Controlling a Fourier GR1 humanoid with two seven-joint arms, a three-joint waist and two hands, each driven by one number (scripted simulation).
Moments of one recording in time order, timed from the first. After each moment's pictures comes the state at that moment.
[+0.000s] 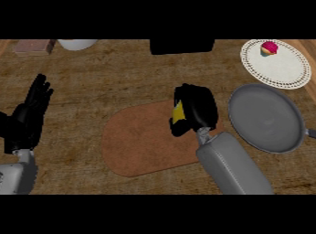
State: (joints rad) left arm -0.17 0.26 0.09 -1.45 0.07 0.12 0.07; right arm -0.52 0.00 0.37 -1.26 1.06 -0.06 0.48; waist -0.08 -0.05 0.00
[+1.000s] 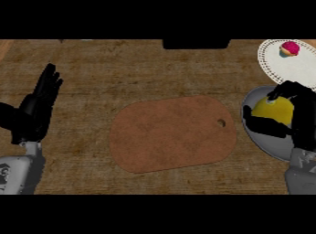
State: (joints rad) left arm -0.23 0.24 0.06 -1.49 0.05 0.10 0.10; right arm -0.21 -0.22 0.03 -1.80 0.91 -0.15 0.56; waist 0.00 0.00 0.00
